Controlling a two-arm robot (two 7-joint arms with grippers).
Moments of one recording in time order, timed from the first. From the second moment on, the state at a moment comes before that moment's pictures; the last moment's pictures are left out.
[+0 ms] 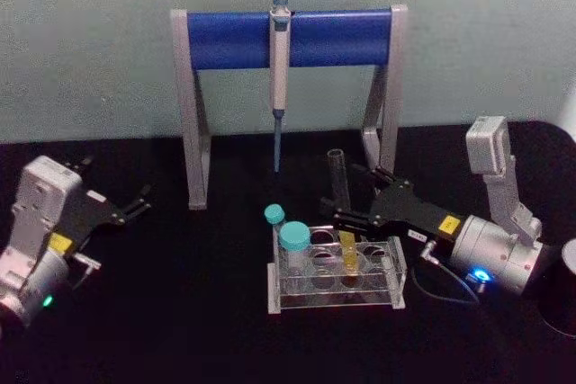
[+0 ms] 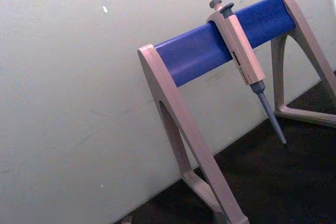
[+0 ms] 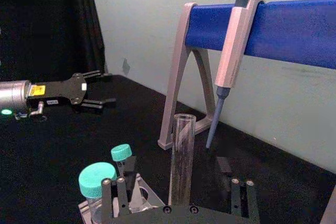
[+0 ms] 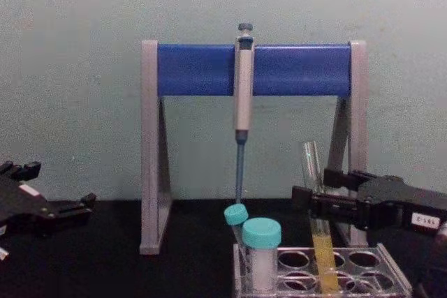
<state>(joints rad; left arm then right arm) -0.20 0.60 0.45 -1.41 -0.25 -0.12 0.03 0.36 0.45 -0.47 -1.27 0.55 -0.08 0.67</state>
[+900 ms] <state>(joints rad) -0.20 0.60 0.45 -1.41 -0.25 -0.12 0.03 0.27 0.46 -0.36 -1.43 0.54 -0.18 0.52</state>
